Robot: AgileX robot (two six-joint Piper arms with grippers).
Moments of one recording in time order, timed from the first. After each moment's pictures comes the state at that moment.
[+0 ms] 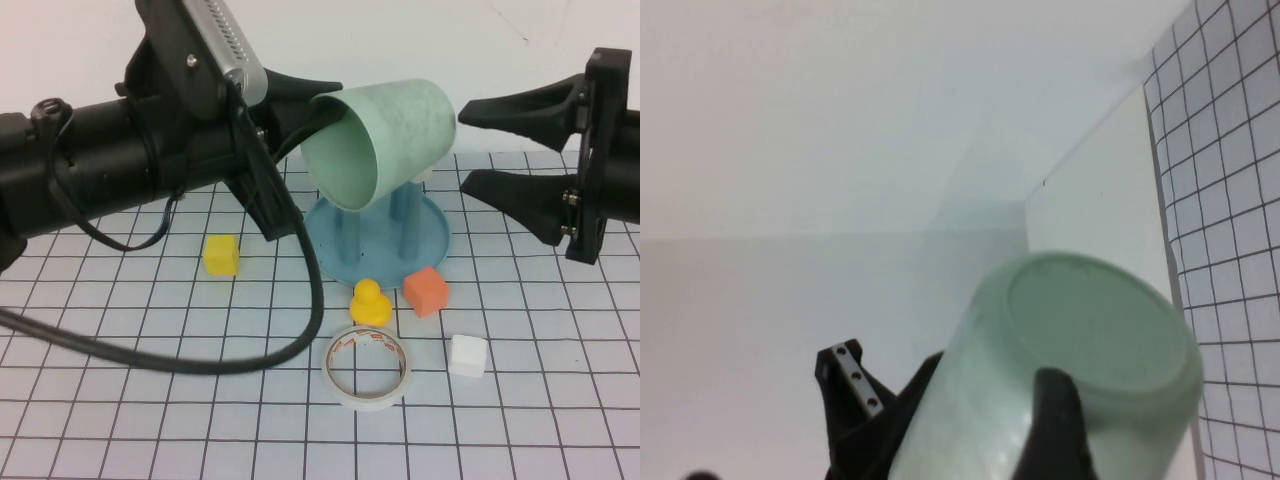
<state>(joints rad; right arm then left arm) 0.23 1.36 -0.93 1.70 0.76 -0.36 -0.35 1.37 -1.11 -1.68 0.63 2.15</state>
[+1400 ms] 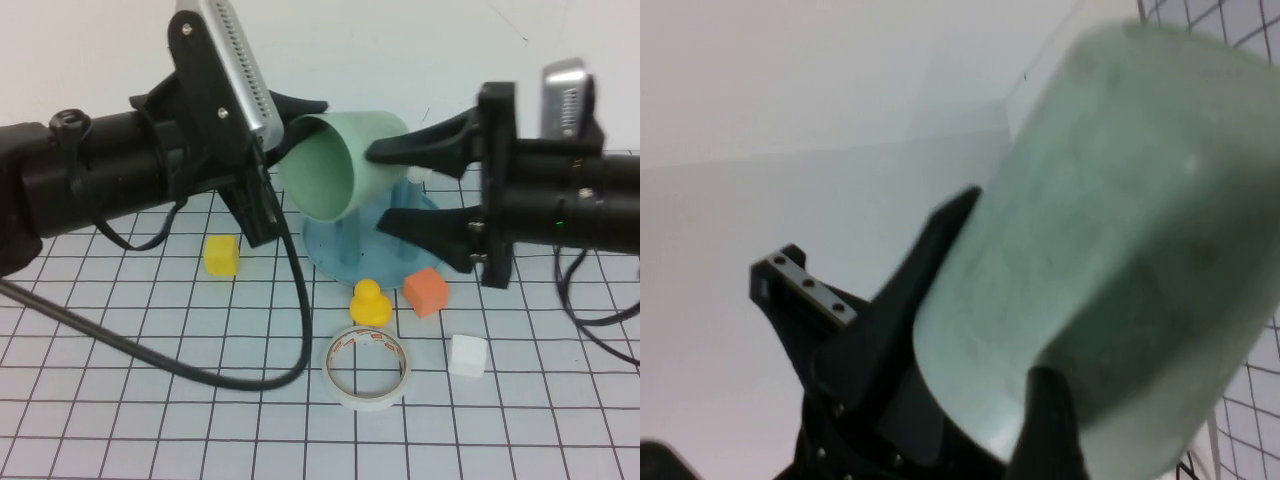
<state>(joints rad) 0.38 1.50 -1.01 1.72 0.77 -0.32 -0.35 1.42 -1.11 -1.68 0.58 2.40</state>
